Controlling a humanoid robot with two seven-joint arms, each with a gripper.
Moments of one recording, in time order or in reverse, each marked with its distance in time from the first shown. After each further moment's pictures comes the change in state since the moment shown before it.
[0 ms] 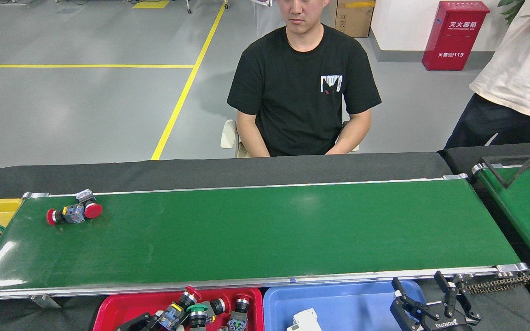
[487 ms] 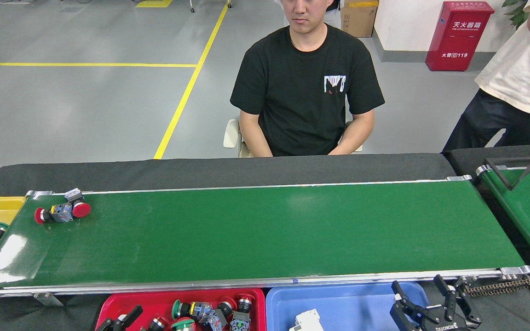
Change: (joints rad) left arm 0.075 0.000 0.196 -0.001 -0.003 -0.039 0.084; right arm 0.012 0.000 0.000 0.000 0.000 0.000 0.000
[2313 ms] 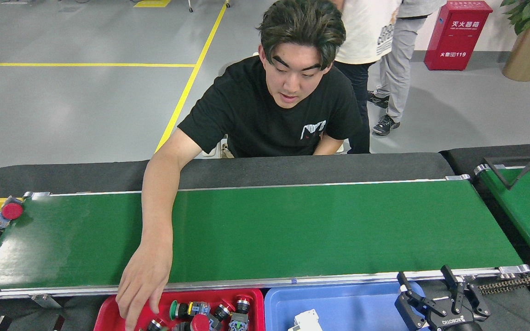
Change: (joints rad) left arm -0.041 -0.008 0.300 0.050 0.001 0.154 0.064; right arm 0.023 0.000 -0.019 -0.104 -0.003 0.003 0.002
